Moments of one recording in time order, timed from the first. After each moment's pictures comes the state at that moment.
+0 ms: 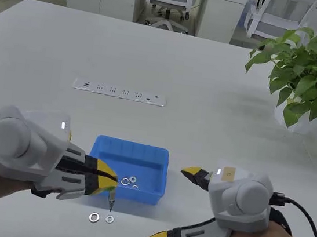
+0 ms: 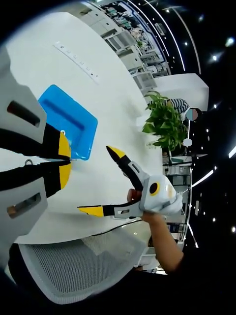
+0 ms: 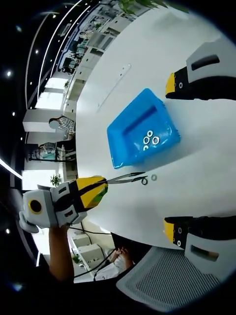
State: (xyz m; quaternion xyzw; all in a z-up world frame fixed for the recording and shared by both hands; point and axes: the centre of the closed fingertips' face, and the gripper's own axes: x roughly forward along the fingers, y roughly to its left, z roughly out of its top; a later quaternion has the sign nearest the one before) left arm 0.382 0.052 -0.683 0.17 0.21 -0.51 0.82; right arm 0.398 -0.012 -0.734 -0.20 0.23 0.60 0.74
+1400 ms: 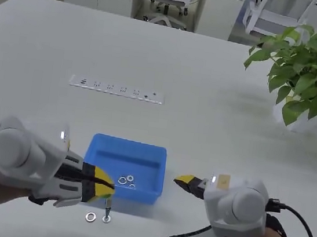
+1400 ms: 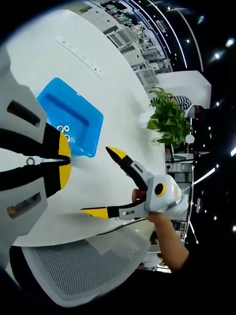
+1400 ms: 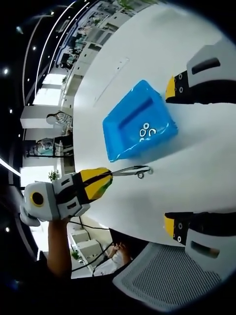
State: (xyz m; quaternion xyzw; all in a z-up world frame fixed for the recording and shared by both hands) left arm 0.378 0.046 -0.699 0.17 0.22 -0.52 0.81; right arm 0.387 -0.010 -0.743 -0.20 0.24 0.62 0.72
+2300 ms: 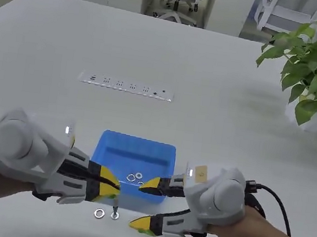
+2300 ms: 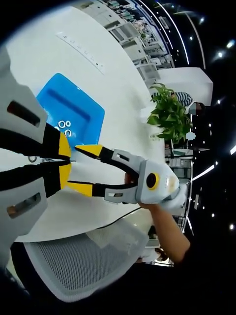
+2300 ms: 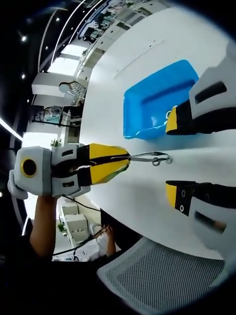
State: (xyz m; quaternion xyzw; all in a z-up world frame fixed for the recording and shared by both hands) left arm 0.373 0.049 -0.699 0.16 0.22 -0.54 0.80; right arm 0.374 0.043 -0.748 -0.25 0.18 0.71 0.64
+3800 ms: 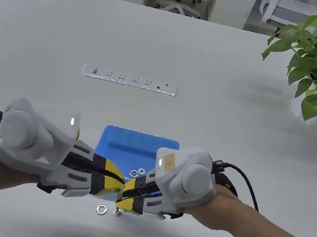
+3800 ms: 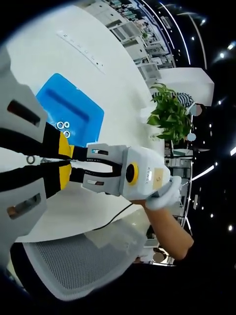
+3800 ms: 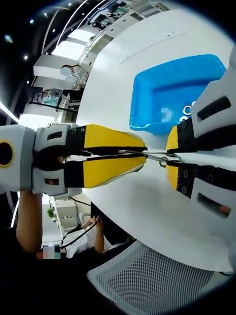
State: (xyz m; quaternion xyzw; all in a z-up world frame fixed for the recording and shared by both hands) left arm 0.379 0.048 -0.697 0.14 0.23 -0.54 0.80; right arm 0.372 0.075 -0.764 -0.29 0.18 0.74 0.58
